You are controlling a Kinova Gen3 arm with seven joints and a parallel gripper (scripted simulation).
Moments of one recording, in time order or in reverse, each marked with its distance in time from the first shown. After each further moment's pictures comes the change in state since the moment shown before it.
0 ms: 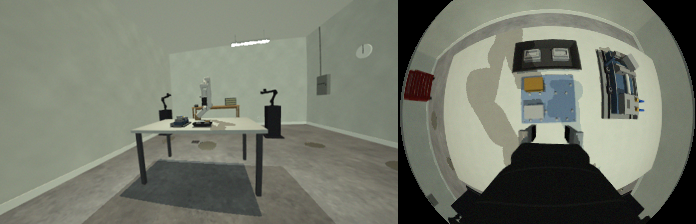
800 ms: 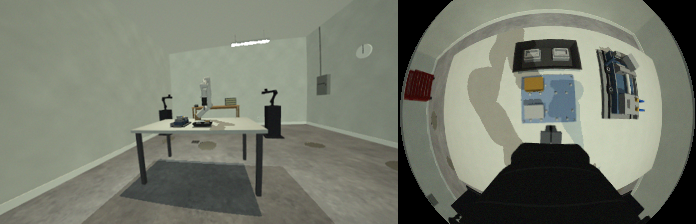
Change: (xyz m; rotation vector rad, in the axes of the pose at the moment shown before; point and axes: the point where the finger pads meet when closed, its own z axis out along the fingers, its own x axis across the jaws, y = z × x) arm 0.000 0.000 0.000 -0.001 -0.002 -0.001
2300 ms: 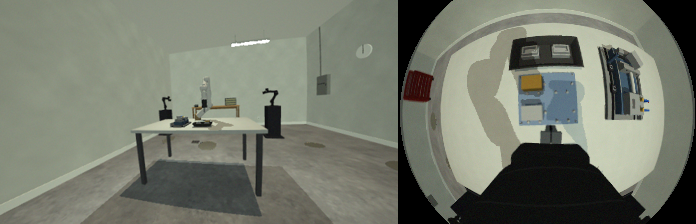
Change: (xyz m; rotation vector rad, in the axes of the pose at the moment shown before) arm 0.001 -0.002 0.030 0.009 0.001 0.004
